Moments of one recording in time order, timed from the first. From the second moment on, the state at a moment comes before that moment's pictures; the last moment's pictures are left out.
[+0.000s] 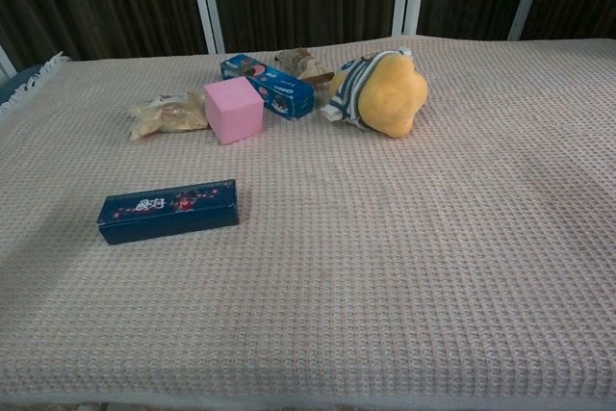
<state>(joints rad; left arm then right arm) -0.20 -1.21 0.12 -1.53 1.65 1.50 0.09 0.06 -1.10 0.01 -1.65 -1.54 1.45 -0.17</state>
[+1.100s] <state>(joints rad) -0.45 -1.76 -0.10 -1.31 1.55 1.18 0.28 0.07 -1.09 0.02 -1.65 -1.53 1.44 -0.13</state>
